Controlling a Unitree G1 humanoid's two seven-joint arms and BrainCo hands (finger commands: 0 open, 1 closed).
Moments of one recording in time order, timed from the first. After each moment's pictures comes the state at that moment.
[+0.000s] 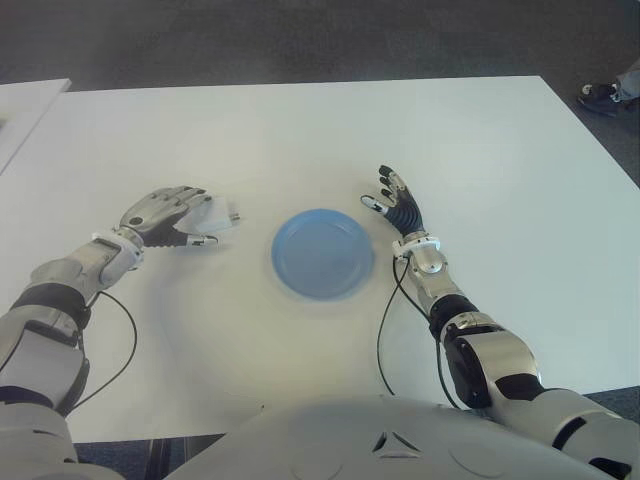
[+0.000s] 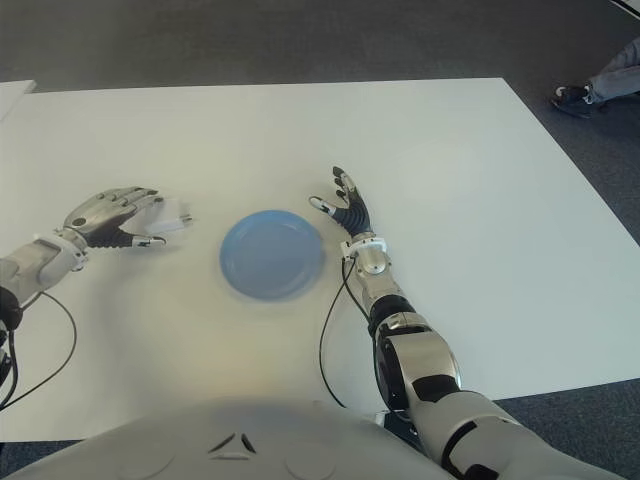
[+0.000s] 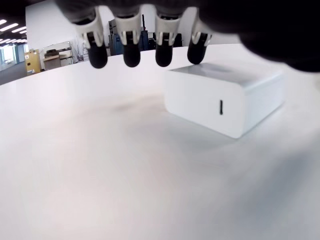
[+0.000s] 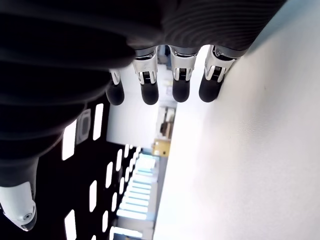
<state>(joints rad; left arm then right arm) -0.44 0.86 -0.48 1.01 0.89 -0.64 0.44 -0.49 -0.06 0.02 1.14 -0.11 -0.64 -0.01</state>
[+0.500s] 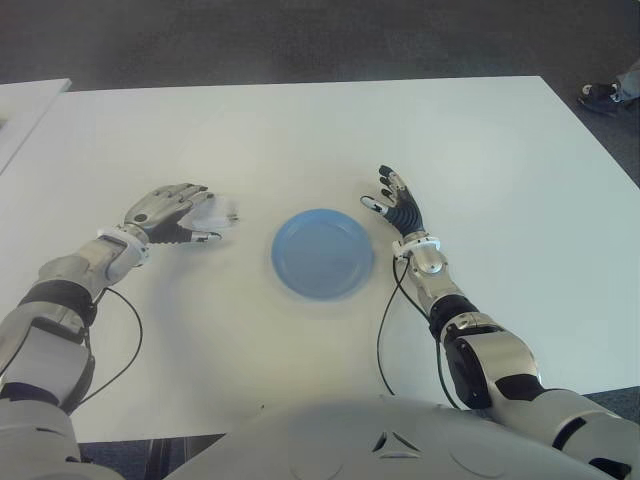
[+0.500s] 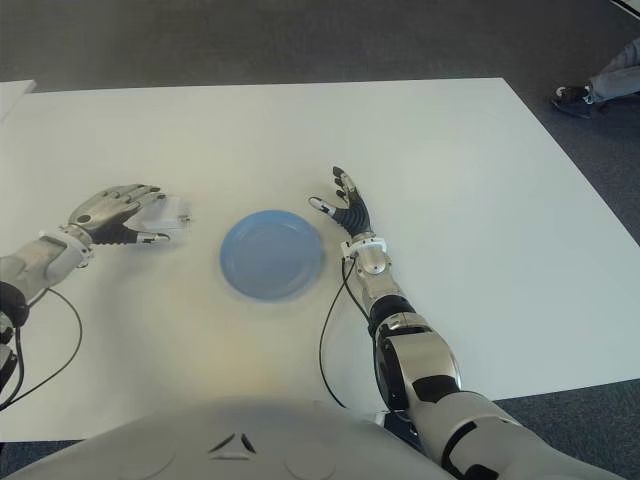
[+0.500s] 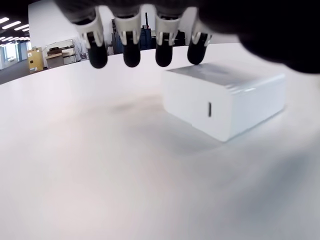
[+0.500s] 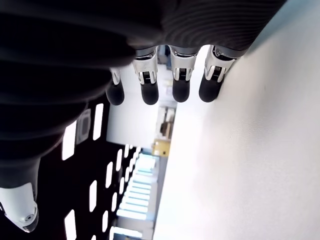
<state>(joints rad) -0.46 0.83 -0.49 1.02 0.88 -0.60 0.43 -0.49 -0.06 0.02 1.13 -0.11 -0.64 -0.01</state>
